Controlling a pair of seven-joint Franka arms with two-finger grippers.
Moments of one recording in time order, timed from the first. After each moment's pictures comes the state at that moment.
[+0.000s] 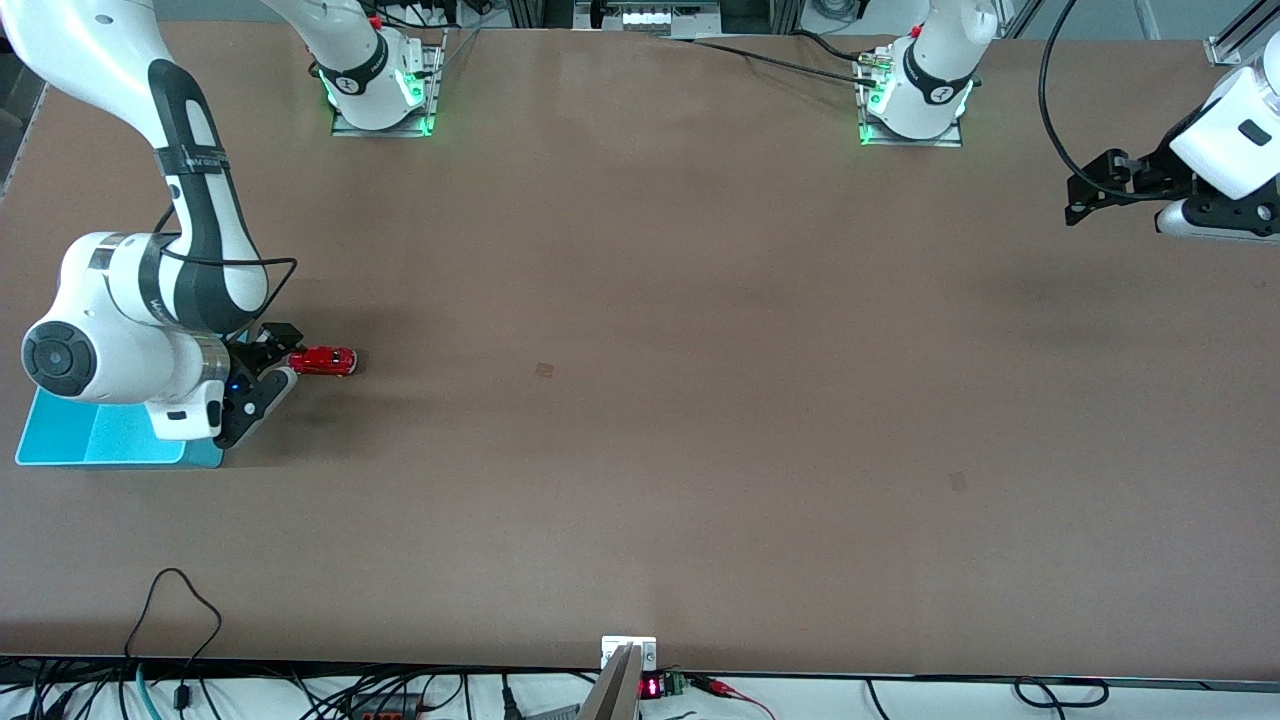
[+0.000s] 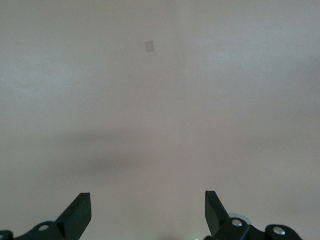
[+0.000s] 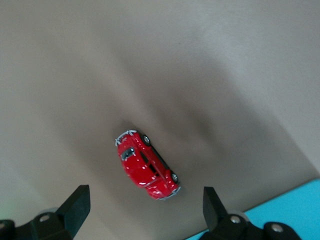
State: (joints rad) left arm -0.03 -0.09 -0.02 -1.70 0.01 1.55 0.04; right arm 0.11 0.49 -0.14 -1.70 0.06 1.95 -0.99
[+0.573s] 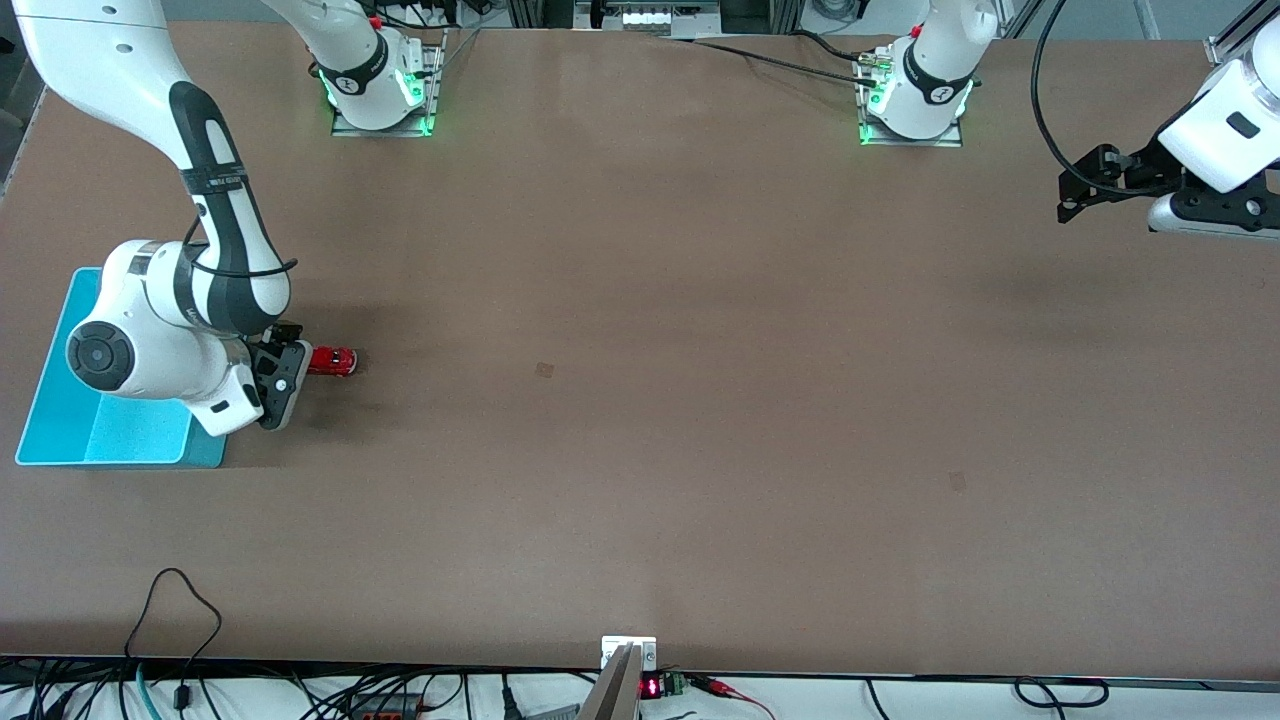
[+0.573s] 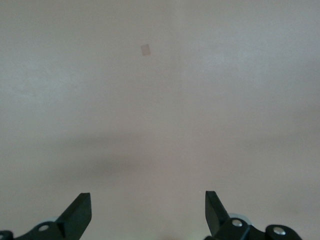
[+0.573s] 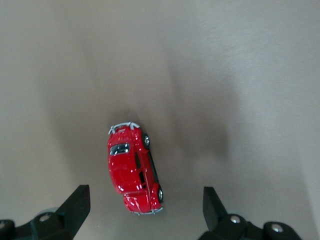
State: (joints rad) left arm -0.03 -0.09 -0.03 -1.69 0.01 1.55 0.04; right arm 0.10 0.51 -0.13 -1.80 0.06 2.06 -1.36
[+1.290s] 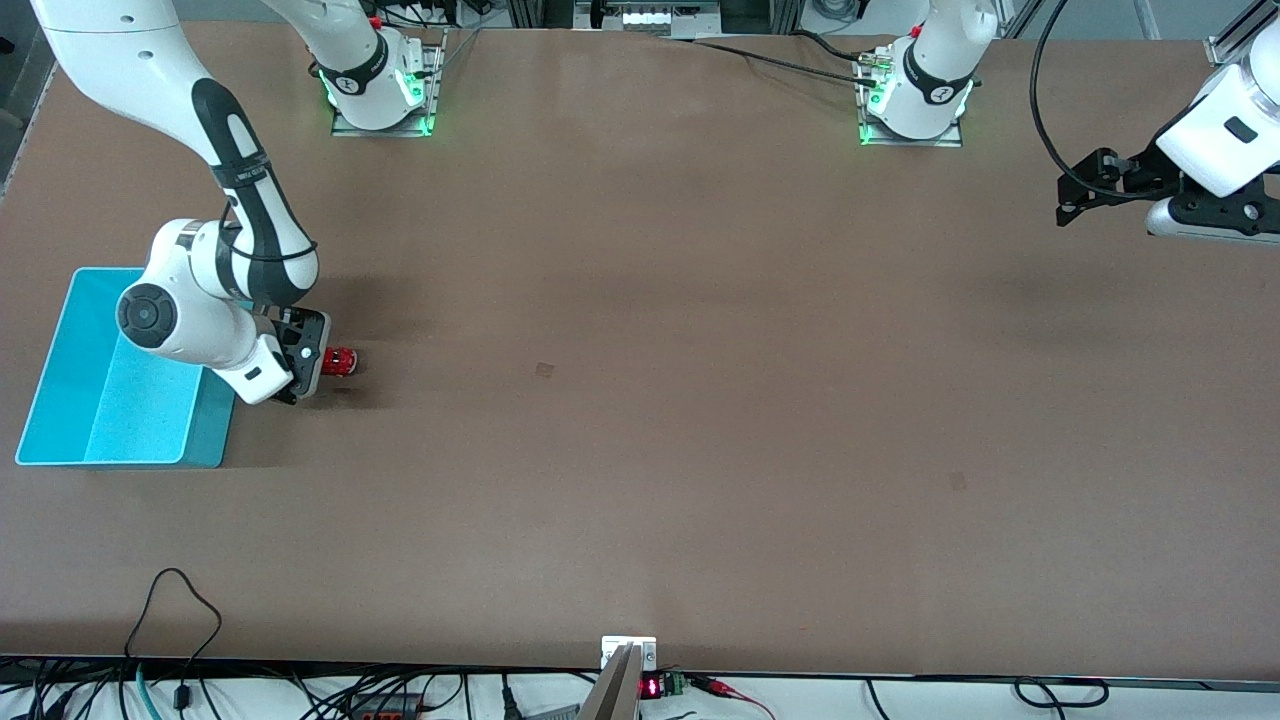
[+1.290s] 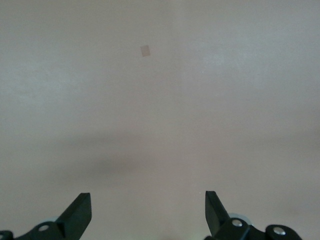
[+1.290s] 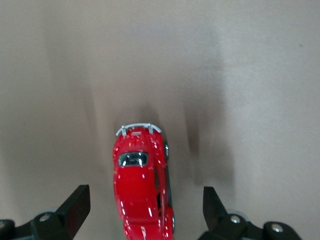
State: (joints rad) left arm -0.03 -0.08 -0.03 -1.69 0.01 1.56 0.04; right arm 0.09 0.45 -0.11 -2.06 0.06 2.36 -1.50
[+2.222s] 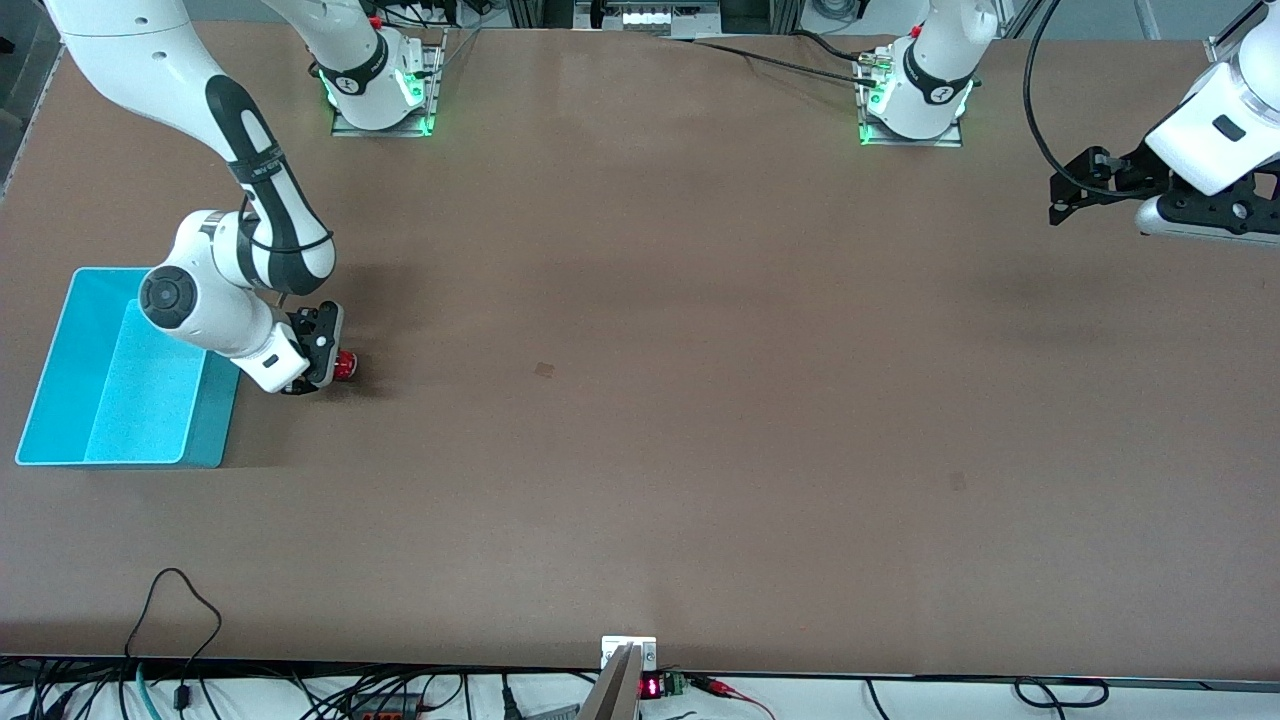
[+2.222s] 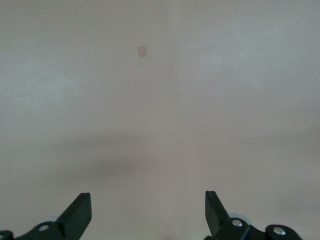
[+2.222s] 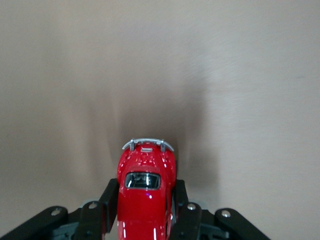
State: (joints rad) left arm -0.03 -0.08 -0.04 -1.69 0.01 1.56 0.04; right arm 0.09 0.44 -0.09 -2.11 0.14 2.49 -1.56
